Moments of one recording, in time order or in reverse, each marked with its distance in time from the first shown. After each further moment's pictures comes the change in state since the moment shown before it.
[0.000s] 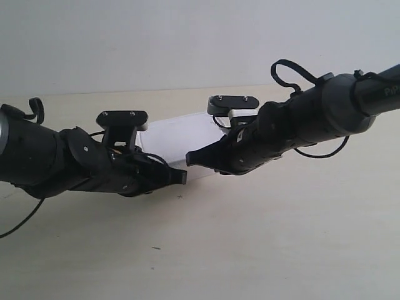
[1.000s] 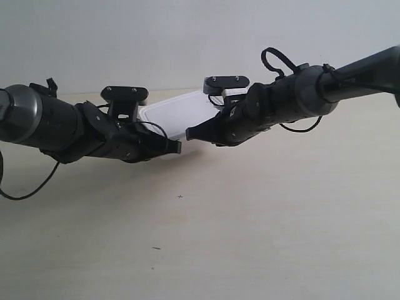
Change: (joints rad) left arm 0.118 0.169 -0.235 -0.004 0.001 0.147; right arm -0.082 0.213 -0.320 -0.002 0.028 -0.122
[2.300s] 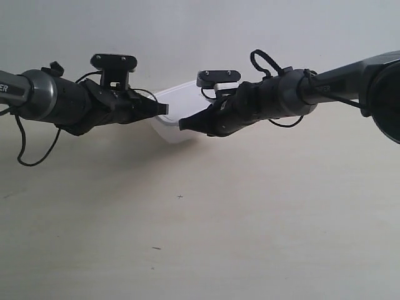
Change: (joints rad) left arm 0.098 0.153 -0.266 -0.034 -0.133 0.122; right arm -0.006 0.118 -0.175 0.000 -0.023 0.000
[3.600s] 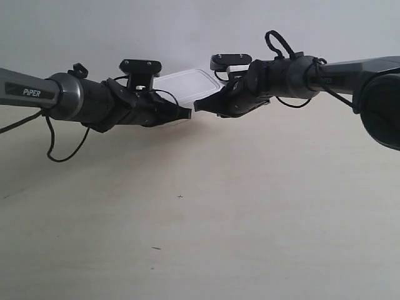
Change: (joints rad) left arm -0.034 0.108 -0.167 -0.047 0.151 0.040; right arm -0.090 0.112 -0.277 -0.044 0.188 -0.017
